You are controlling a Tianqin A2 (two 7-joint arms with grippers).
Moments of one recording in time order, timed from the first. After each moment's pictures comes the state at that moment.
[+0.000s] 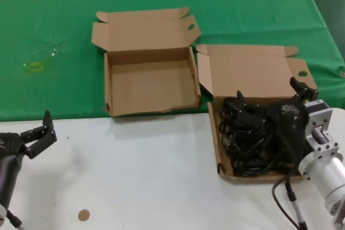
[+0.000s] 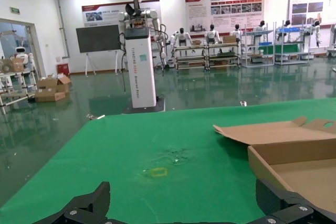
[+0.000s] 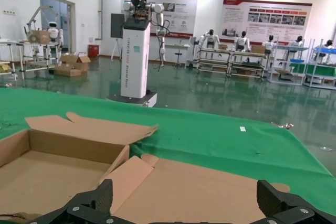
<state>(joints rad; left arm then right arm) 0.00 -0.30 1.60 -1.60 -1.80 0.00 0.00 0.05 0.29 -1.62 1.55 1.78 -0.03 -0.02</state>
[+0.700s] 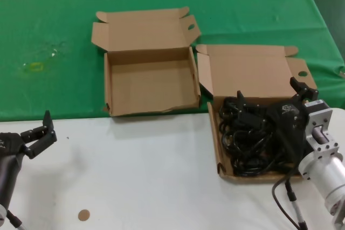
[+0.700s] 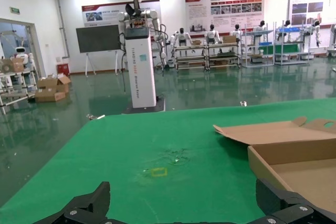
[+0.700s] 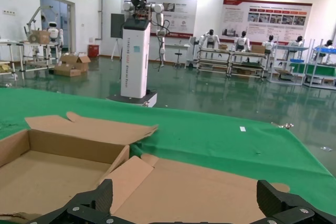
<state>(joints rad) 0.00 -0.30 1.60 -1.60 -1.80 0.00 0.00 0.05 0.29 -1.62 1.55 1.78 -0.03 -0.02</state>
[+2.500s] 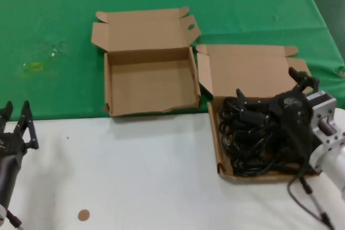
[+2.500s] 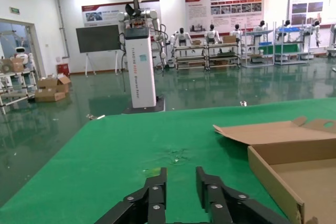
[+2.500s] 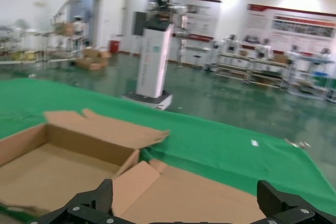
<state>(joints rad) 0.00 -0.30 1.60 -1.60 -1.80 0.00 0.00 0.08 0.52 -1.79 1.61 1.91 0.06 -0.01</state>
